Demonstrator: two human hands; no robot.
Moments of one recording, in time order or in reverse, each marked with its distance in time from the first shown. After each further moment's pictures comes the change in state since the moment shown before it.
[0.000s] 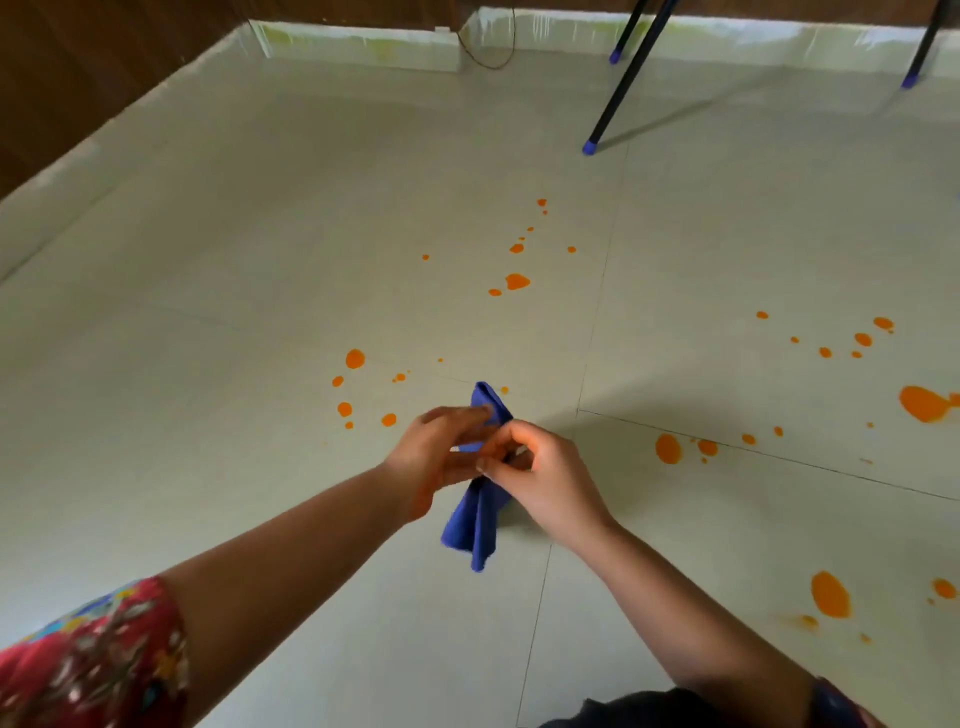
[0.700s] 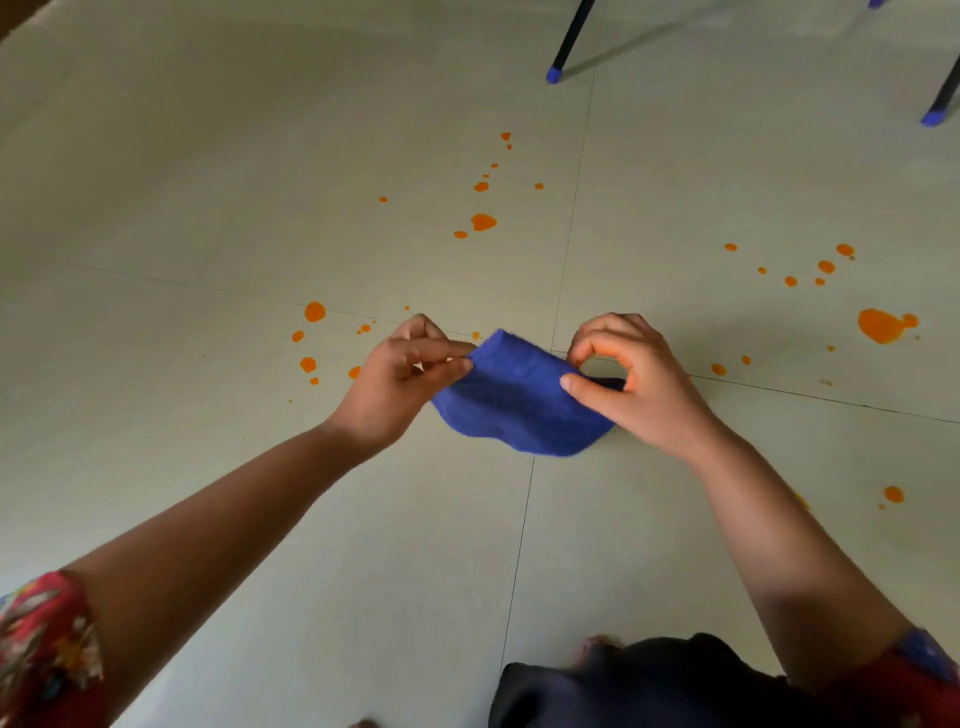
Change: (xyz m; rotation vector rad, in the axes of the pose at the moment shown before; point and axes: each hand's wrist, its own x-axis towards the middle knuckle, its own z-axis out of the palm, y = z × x) left_hand 0.010 -0.012 -0.020 0.554 -0.118 0.772; right_hand 0.000 0.029 -0.099 -0.444 0.112 -0.410
